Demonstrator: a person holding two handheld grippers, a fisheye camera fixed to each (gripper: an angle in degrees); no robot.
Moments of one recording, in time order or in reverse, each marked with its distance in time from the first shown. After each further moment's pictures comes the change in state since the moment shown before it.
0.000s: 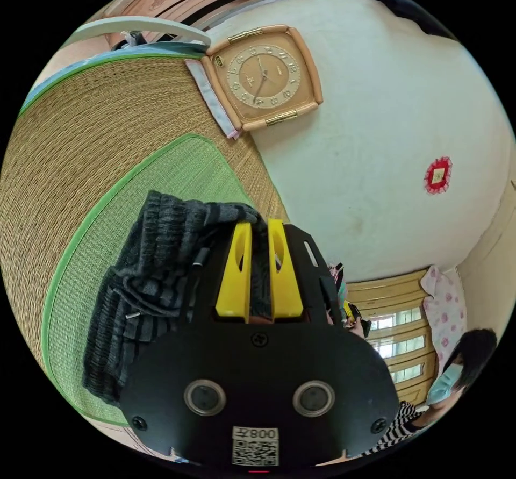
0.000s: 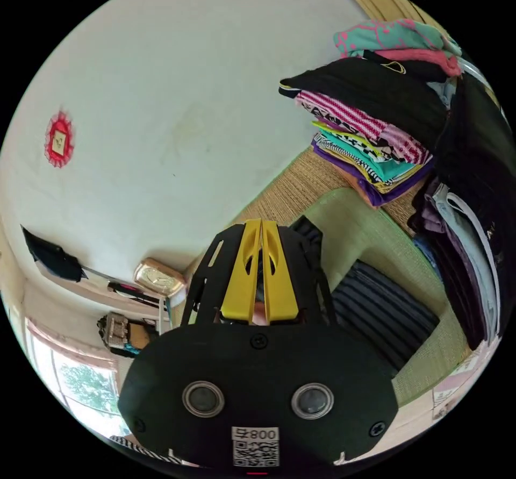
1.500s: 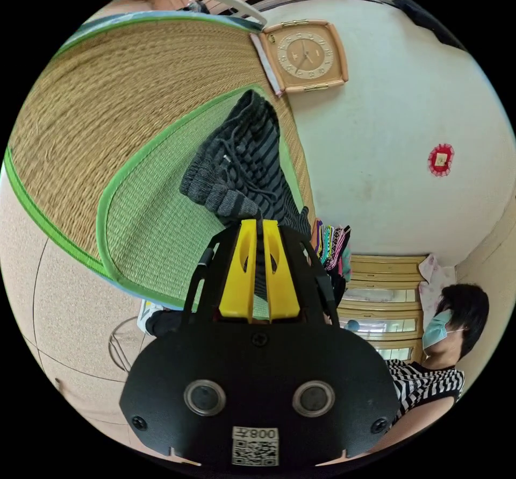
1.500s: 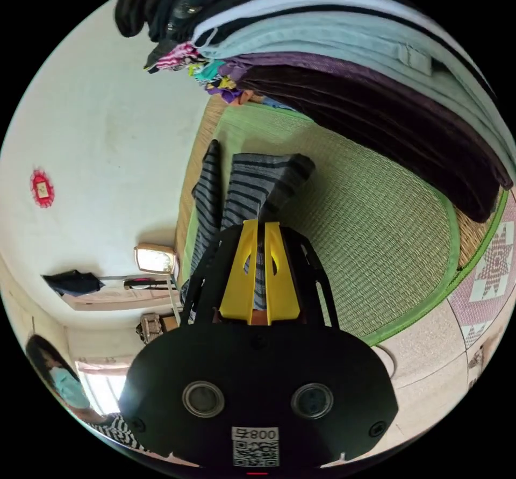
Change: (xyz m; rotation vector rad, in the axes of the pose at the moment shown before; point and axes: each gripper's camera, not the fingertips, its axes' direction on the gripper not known) left arm -0.114 0.080 -0.056 -0.143 -0.053 -0.098; right arm 0.309 -0.004 -0.071 -0.203 -0.091 0.317
